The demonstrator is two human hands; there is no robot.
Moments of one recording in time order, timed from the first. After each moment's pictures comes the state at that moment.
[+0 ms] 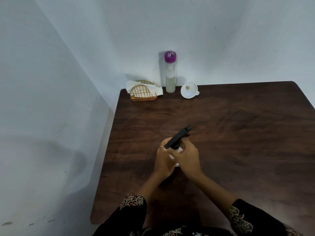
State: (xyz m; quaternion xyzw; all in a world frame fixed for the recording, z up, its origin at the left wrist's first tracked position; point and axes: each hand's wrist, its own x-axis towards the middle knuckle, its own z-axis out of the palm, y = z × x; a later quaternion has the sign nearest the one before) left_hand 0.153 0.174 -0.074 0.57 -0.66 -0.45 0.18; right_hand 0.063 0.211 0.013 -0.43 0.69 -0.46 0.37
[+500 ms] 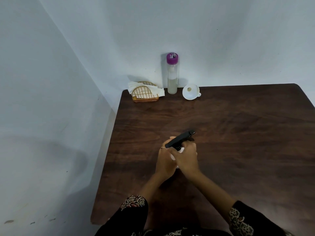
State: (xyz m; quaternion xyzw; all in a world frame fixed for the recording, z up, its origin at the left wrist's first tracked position) left_hand 0.145 0.174 -0.060 0.55 -0.65 -0.46 0.25; right_hand 0.068 0.201 0.011 -0.42 0.71 -0.44 0.36
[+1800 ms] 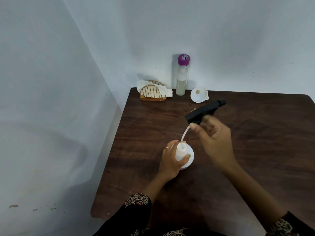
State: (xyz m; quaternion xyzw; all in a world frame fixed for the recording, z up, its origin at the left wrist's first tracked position) left_hand 0.147 0.177 -0.058 0.55 -0.68 -0.41 0.25; right_hand 0.023 0.197 0.099 -0.51 0.58 -0.55 0.32
